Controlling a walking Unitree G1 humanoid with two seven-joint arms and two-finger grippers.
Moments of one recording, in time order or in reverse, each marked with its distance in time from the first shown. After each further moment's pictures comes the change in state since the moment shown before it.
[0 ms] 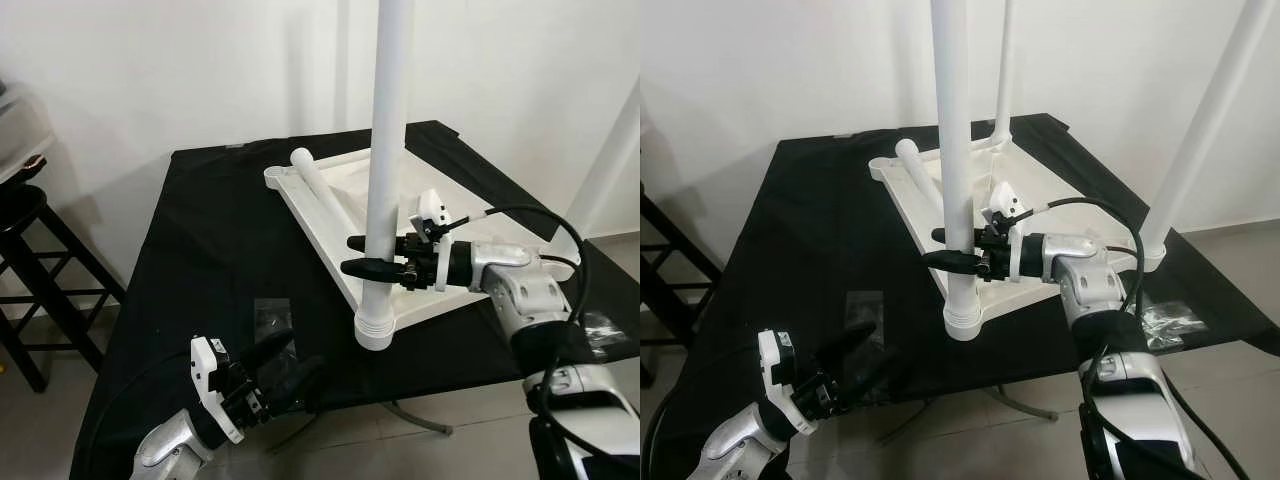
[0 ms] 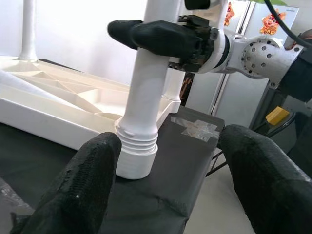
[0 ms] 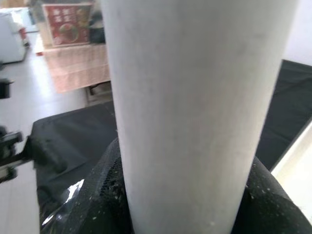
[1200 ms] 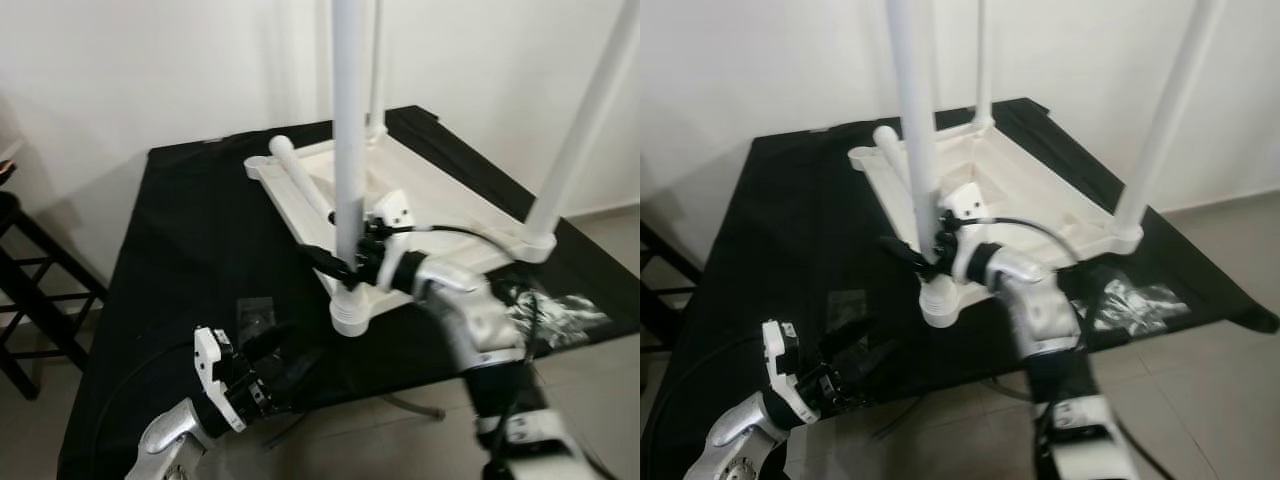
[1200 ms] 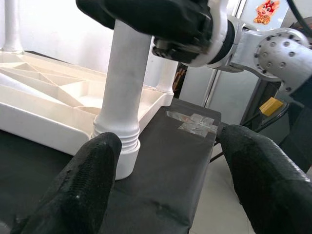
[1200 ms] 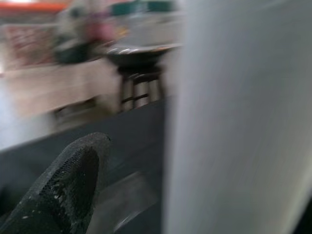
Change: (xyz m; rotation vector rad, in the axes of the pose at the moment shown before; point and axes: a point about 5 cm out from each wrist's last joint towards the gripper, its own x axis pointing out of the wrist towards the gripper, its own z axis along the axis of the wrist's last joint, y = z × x) left arm 0.005 0.004 -0.001 0.008 0.014 -0.011; right arm 0.026 0.022 0.008 -0.041 -0.058 -0.008
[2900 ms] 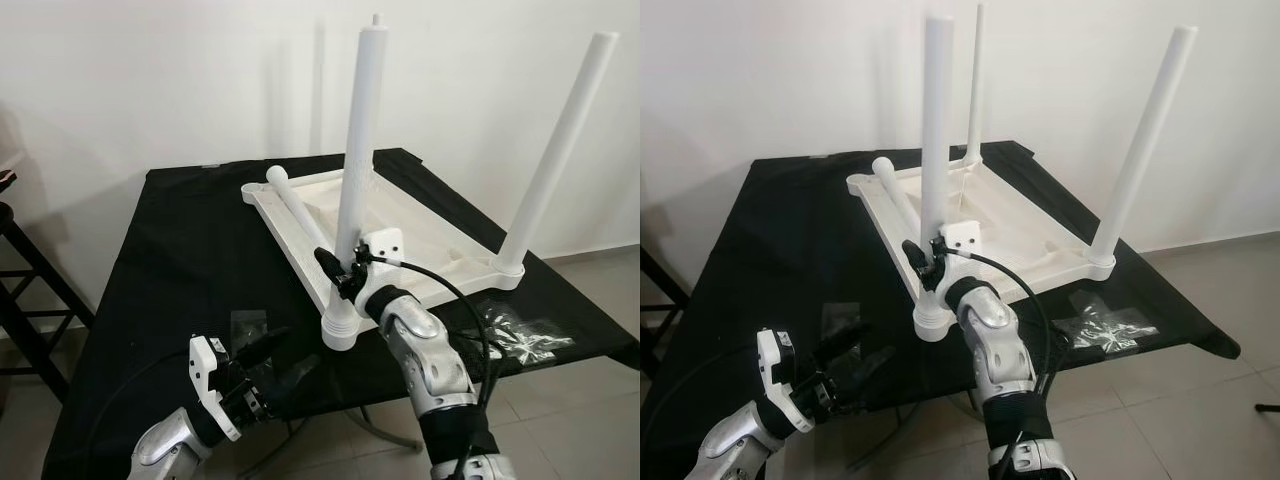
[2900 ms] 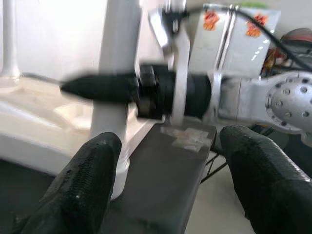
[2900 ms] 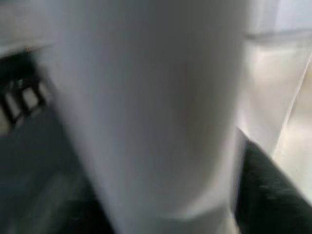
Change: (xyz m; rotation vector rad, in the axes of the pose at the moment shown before) left arm -0.003 -0.002 -0.002 0.021 -0.009 0.023; right arm 0.021 0.022 -0.068 0.292 0.082 -0.607
